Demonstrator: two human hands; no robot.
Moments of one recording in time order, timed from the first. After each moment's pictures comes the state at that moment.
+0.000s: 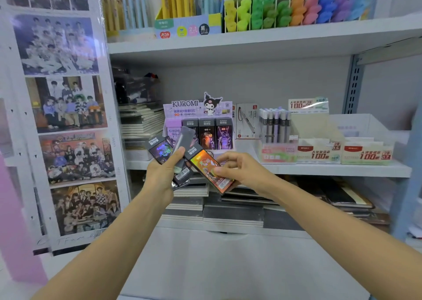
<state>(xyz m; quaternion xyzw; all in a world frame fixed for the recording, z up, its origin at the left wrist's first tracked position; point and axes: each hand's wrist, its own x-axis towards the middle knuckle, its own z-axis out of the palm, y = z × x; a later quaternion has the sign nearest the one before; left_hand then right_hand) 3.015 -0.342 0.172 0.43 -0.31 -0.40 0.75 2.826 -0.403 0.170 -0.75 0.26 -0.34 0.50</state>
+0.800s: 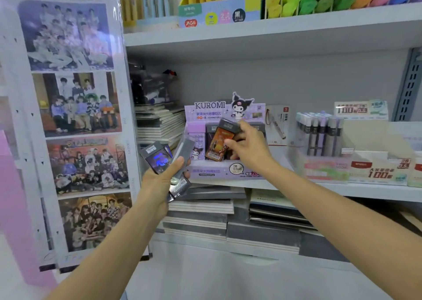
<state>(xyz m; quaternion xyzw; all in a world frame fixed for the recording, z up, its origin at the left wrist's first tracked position) 3.092 -0.372 0.163 0.41 -0.32 -0.41 0.75 2.915 -0.491 0.207 -0.77 0.32 -0.49 0.26</state>
